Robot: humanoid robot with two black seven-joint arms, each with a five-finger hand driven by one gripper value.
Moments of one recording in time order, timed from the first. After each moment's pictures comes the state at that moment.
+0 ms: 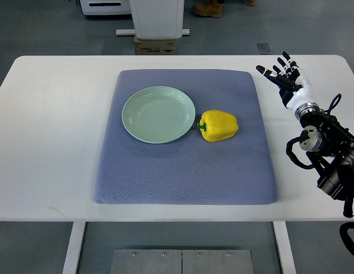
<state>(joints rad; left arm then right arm) -0.01 0.00 -0.11 -0.23 0.09 0.18 -0.17 0.81 -0.09 0.89 0.51 -0.39 0.02 0.31</state>
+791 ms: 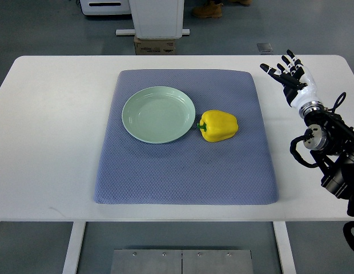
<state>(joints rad) -0.01 0.00 -0.11 -0.23 0.09 0.18 -0.17 0.82 -0.11 0.90 0.51 -0.39 0.02 0.31</state>
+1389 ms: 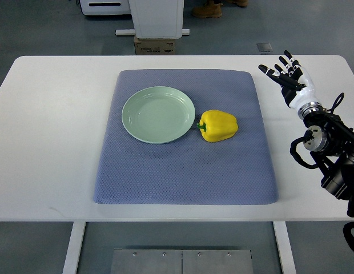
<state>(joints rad) -0.01 0.00 -0.11 -0.23 0.09 0.18 -0.17 0.81 -0.11 0.90 0.51 -0.39 0.05 0.31</state>
